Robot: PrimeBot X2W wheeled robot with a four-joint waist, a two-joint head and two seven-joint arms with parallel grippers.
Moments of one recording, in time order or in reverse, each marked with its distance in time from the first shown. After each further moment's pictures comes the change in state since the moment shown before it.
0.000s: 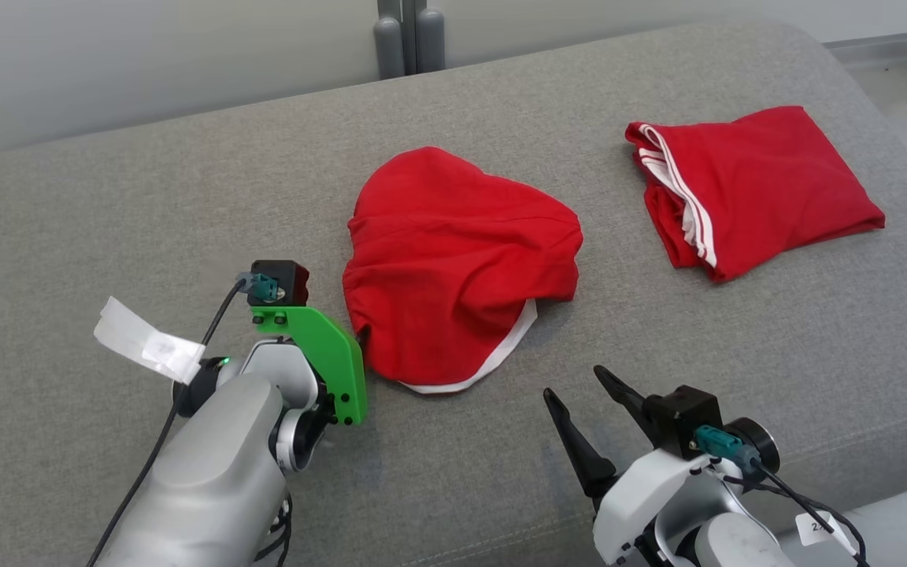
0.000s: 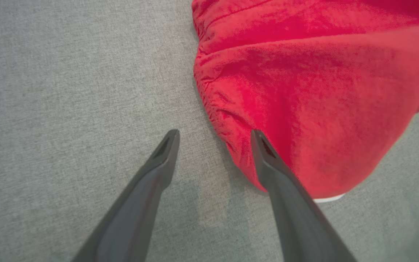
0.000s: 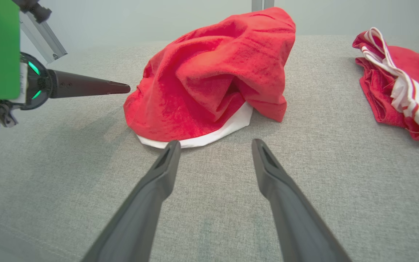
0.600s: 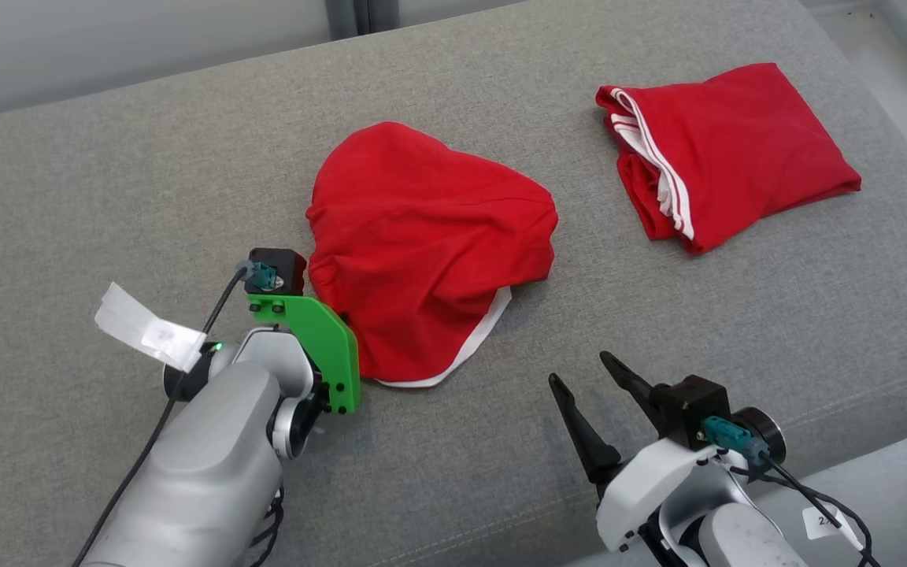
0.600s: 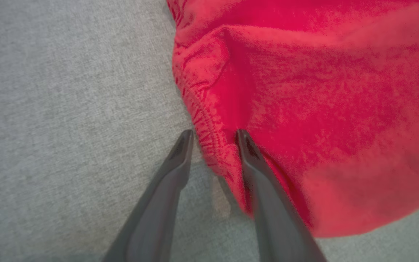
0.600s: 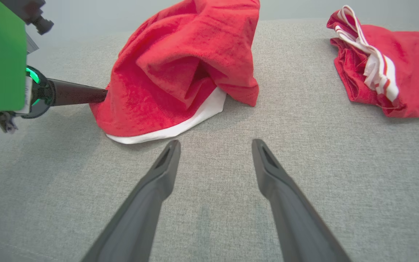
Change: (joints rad) left arm -0.041 0.003 -0.033 0.053 0.028 0.011 0.003; right arm -0.013 0.000 -0.013 -0.012 -0.004 0.000 -0.008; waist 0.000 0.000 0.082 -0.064
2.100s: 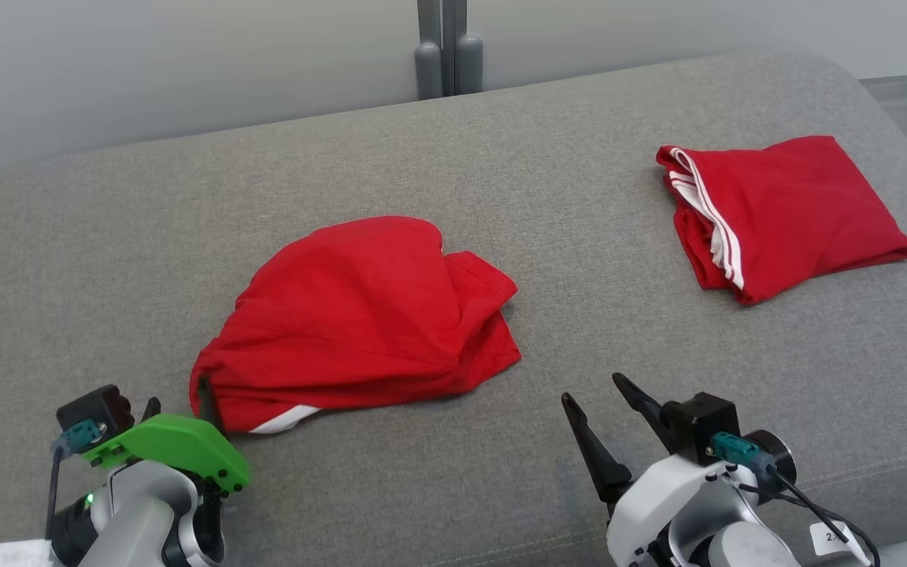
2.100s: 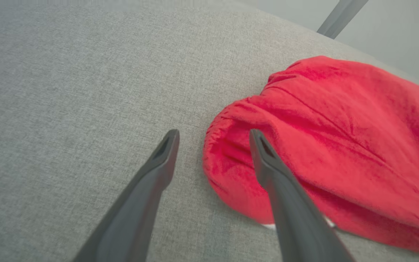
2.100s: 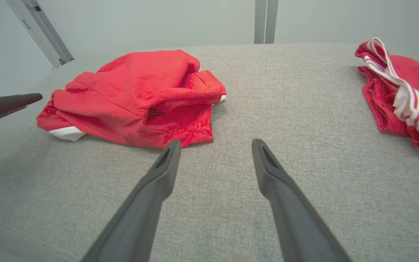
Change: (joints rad) left arm 0.363 0.134 0.283 -0.230 -0.160 0.221 -0.378; right arm 0.040 0.000 -0.022 0.002 0.005 0.000 0.012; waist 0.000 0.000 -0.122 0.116
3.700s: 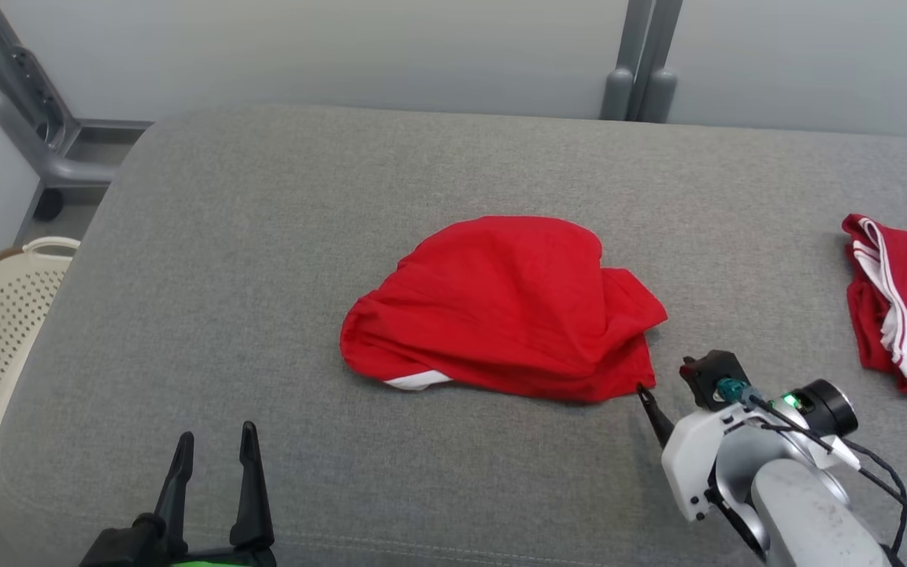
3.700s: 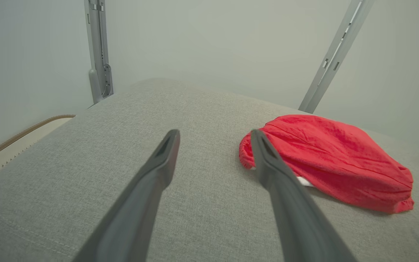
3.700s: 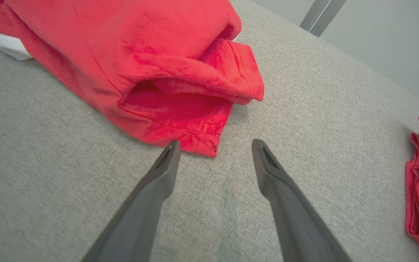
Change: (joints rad) left arm 0.510 -0.233 0.367 -0.572 0.615 -0.319 -0.145; right arm -0.177 -0.121 -0.034 0.289 -0.190 0.000 0.105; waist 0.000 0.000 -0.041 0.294
